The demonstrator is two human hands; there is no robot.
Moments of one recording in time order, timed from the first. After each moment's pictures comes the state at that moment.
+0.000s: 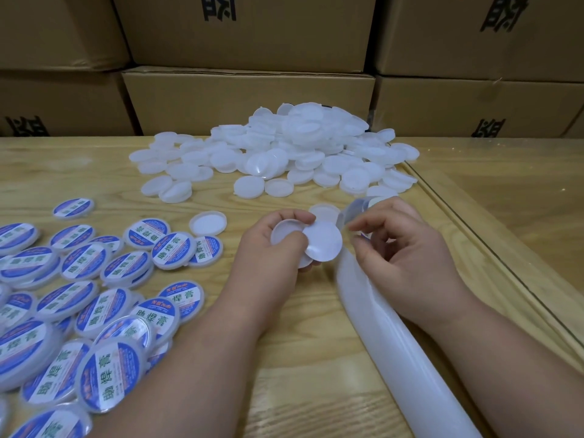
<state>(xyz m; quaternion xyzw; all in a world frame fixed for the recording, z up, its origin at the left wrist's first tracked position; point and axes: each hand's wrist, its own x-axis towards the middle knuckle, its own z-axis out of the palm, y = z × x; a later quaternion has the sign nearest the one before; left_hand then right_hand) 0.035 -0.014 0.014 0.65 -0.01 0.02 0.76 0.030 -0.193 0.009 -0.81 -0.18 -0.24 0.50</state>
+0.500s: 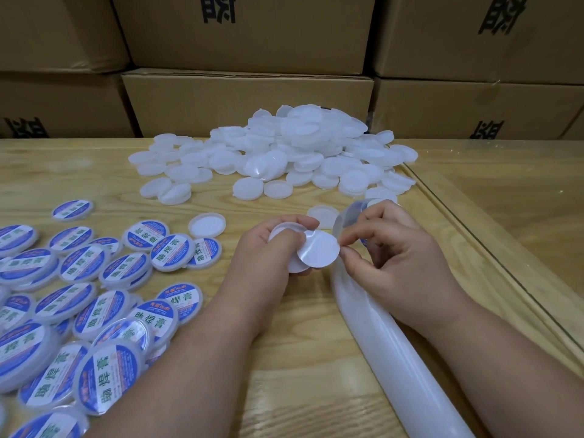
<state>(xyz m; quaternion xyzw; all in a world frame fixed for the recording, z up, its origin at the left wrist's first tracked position) 0.036 -0.011 0.014 0.64 -0.02 -0.01 0.77 0.027 -0.190 0.013 -0.82 -0.21 -0.24 0.47</state>
